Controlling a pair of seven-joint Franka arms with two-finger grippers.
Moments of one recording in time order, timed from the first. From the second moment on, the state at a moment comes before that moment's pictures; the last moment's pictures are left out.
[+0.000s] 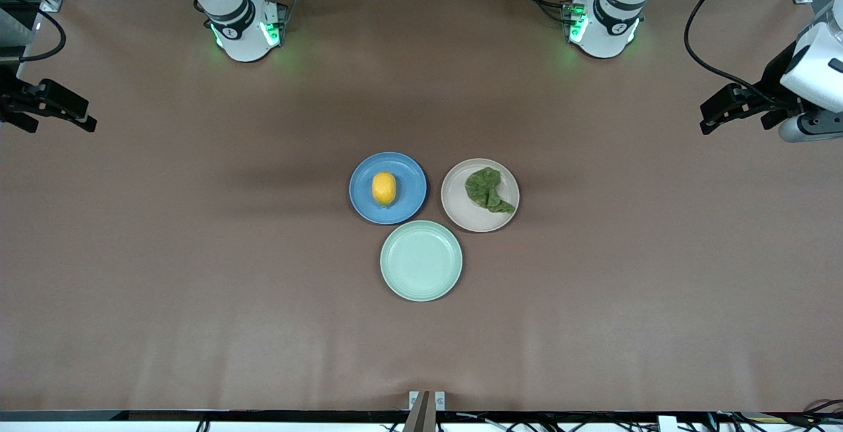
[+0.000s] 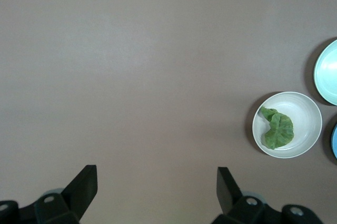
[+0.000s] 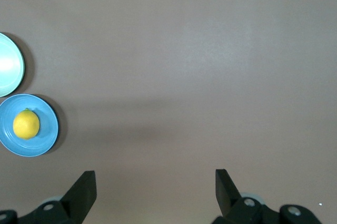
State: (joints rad) left arm -0.01 -0.01 -0.11 -1.56 0.02 1.56 -0.19; right arm 0.14 -0.02 -0.18 -1.54 0.03 1.52 -0.02
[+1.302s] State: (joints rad) left arm -0.12 0.19 -0.14 -1.58 -0.04 1.60 -0.34; right arm 0.14 -0.01 -0.19 -1.54 0.03 1.52 -0.02
